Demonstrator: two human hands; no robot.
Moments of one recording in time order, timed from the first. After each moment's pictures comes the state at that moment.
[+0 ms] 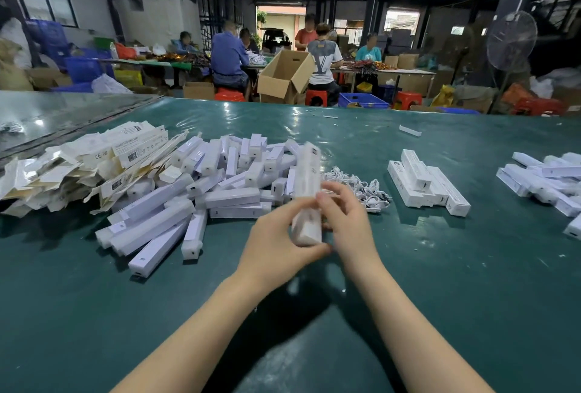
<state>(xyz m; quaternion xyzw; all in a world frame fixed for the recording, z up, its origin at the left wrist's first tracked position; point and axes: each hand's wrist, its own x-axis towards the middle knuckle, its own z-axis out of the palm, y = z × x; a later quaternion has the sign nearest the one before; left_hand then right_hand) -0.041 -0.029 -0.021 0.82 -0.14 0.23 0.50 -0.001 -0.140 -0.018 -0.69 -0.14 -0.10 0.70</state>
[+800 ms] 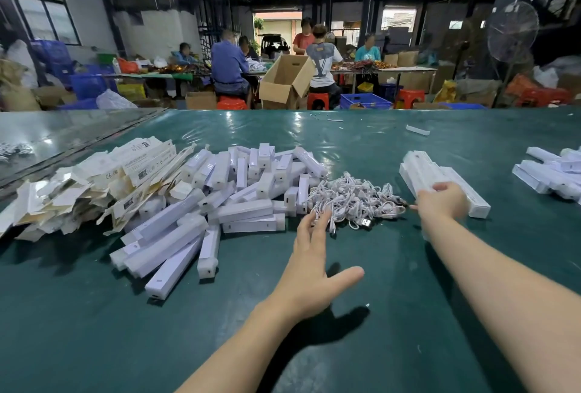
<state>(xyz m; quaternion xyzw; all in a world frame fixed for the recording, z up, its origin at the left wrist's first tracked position) -0.026 -0.034 -0.055 0.88 -0.16 0.07 0.45 0.113 -0.234 -0.020 -0.74 0.27 -0.25 0.56</state>
